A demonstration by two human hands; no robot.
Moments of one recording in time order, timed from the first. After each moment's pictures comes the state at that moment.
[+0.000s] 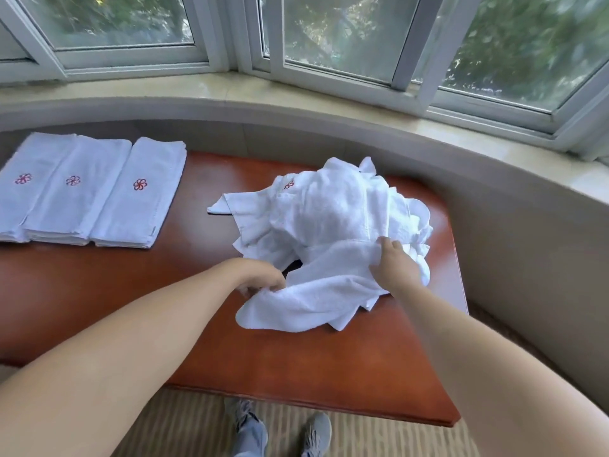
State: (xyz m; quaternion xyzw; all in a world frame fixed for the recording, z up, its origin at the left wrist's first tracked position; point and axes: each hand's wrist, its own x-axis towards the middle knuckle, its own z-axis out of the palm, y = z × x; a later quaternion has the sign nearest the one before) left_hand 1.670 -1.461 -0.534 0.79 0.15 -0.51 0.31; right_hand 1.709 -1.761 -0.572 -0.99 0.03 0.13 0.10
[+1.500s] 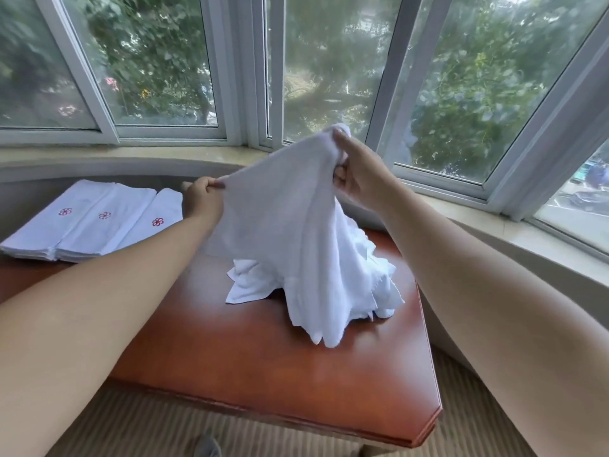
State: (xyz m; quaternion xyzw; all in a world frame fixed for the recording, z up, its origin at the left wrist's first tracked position) left_hand 1.647 -1.426 -0.375 0.82 0.27 0.22 0.46; right_hand 1.688 -1.717 -0.262 -0.65 -0.07 0.15 0.74
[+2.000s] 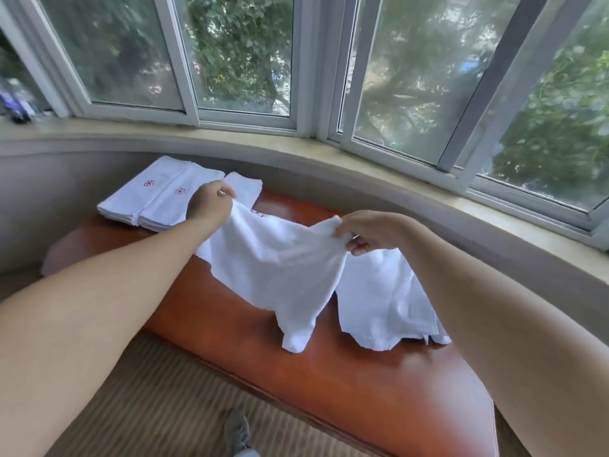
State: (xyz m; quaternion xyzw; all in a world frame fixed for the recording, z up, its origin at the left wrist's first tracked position) left_hand 1.578 -1.306 -0.388 0.86 0.30 0.18 0.36; right_hand 1.694 -1.620 -0.353 -0.82 -0.12 0.42 0.37
